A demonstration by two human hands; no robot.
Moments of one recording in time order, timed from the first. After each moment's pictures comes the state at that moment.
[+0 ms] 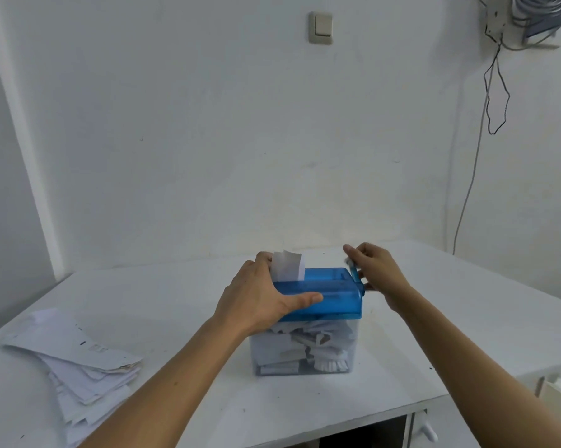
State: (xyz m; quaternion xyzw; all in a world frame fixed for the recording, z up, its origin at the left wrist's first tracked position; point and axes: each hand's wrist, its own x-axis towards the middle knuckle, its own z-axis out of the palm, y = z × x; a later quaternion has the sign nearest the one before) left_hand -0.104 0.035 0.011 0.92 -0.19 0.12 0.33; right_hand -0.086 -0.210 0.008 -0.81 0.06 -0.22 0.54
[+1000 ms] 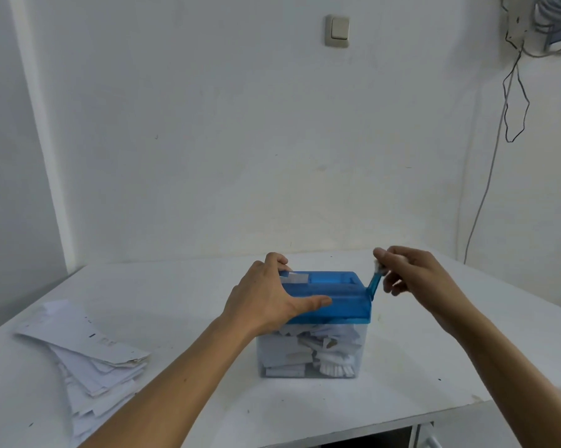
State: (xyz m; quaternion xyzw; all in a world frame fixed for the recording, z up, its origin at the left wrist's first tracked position) left_hand -0.100 0.036 0.009 0.91 -0.19 0.12 0.34; right_hand -0.159 -0.214 0.035 -0.82 -0.06 -0.23 0.52
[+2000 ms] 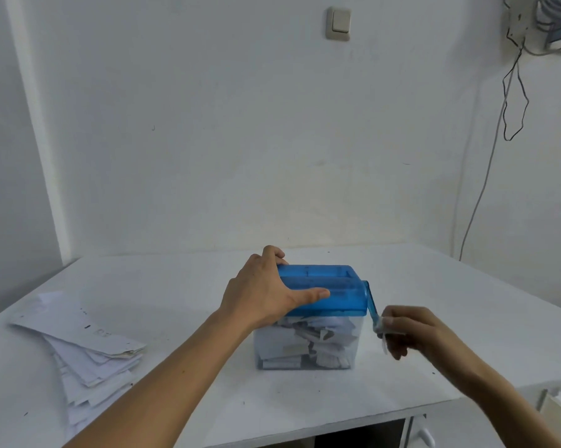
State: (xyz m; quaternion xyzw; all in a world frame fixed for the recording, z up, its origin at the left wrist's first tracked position) left_hand -0.102 0.033 0.010 0.92 -0.18 0.14 0.32; right_hand -0.189 -0.229 -0.032 -0.84 -0.09 -0.06 0.54
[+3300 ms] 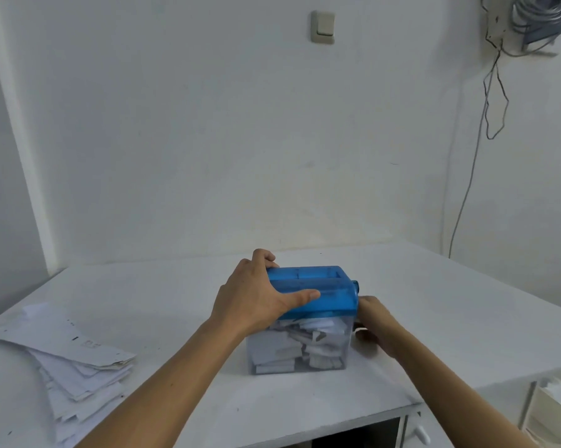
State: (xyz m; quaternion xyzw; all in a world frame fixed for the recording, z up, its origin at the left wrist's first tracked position) left_hand -0.105 0.032 0.008 0.92 -0.18 0.15 0.32; right_hand -0.097 -0.212 -0.062 -0.82 0.14 -0.04 0.56
